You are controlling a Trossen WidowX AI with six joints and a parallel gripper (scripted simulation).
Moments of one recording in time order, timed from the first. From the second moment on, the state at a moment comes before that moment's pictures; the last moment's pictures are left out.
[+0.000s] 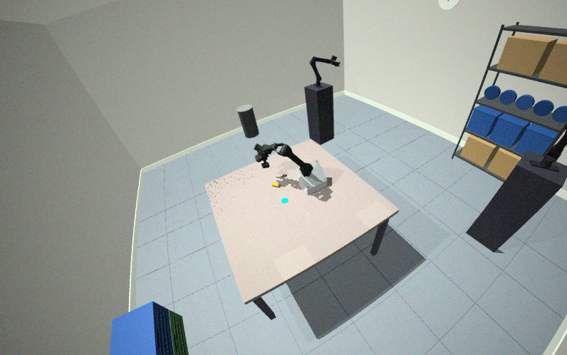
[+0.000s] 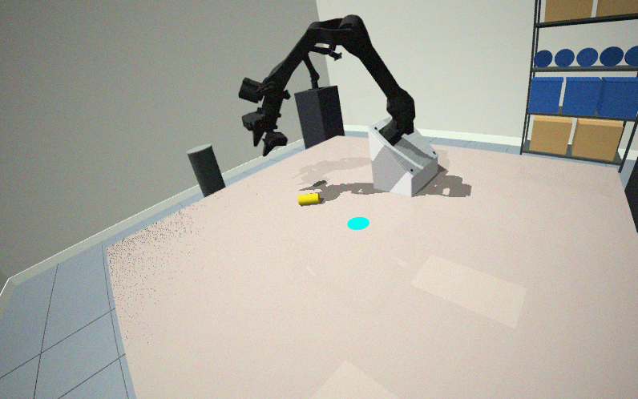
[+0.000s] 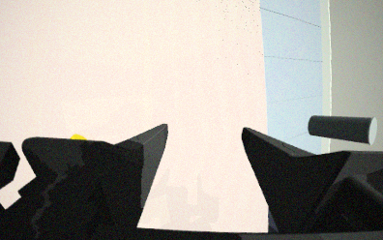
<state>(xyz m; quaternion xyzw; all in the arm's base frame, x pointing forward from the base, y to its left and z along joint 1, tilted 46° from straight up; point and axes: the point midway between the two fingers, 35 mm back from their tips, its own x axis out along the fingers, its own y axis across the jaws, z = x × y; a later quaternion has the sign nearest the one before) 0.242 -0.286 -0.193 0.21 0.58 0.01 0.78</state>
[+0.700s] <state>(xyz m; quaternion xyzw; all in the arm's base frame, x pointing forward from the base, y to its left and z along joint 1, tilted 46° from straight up) 0.241 -0.152 -0.149 0.55 0.67 -0.06 0.49</state>
